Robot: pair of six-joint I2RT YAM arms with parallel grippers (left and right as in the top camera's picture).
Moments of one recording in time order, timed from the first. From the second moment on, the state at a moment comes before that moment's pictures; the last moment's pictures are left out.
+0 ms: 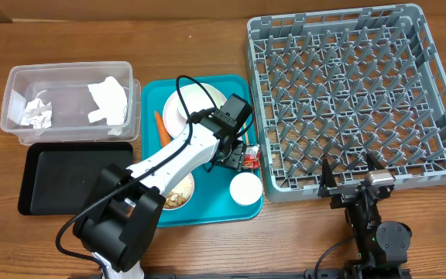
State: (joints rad) left arm -0.62 1.88 1.28 -0.81 -0.01 -0.37; right arm 0.03 0.01 0.02 -0.03 -0.10 0.04
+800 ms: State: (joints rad) left arm -0.62 1.88 1.28 -0.81 -0.01 -0.37; right arm 0.03 0.01 0.02 -0.03 -0.10 0.04
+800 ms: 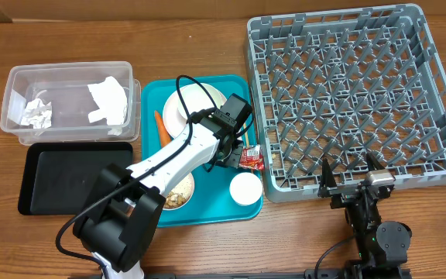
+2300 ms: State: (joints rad) left arm -0.56 1.79 1.36 -0.92 0.10 -0.44; right arm 0.03 0.01 0.02 -0.03 -0.10 0.04
